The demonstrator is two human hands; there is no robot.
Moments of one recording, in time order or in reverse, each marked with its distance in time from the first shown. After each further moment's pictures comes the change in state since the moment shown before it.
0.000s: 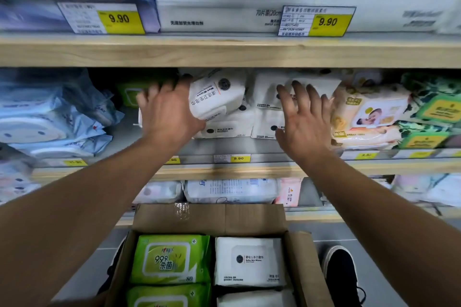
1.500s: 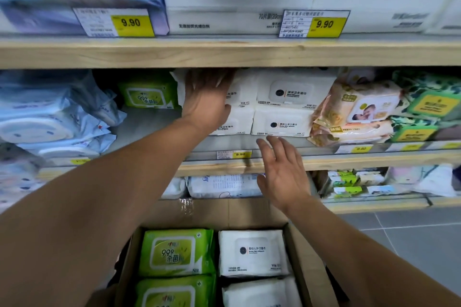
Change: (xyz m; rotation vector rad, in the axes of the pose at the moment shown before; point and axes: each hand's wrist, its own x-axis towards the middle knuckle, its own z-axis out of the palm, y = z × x) left_hand 0.034 0.030 0.045 0.033 0.029 0.386; right_hand -0.088 -0.050 -0.010 0.210 -0.350 -0.047
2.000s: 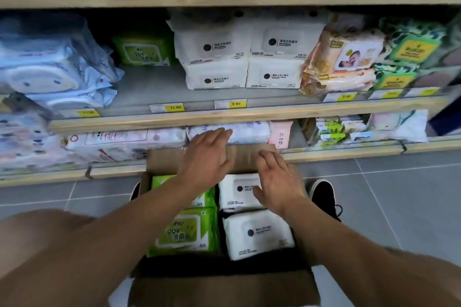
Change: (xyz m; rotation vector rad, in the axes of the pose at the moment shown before) left_hand -0.222 0.049 -0.004 -0.340 -0.324 0.055; right_hand -0.129 -0.023 0.027 0.026 -0.324 -0.002
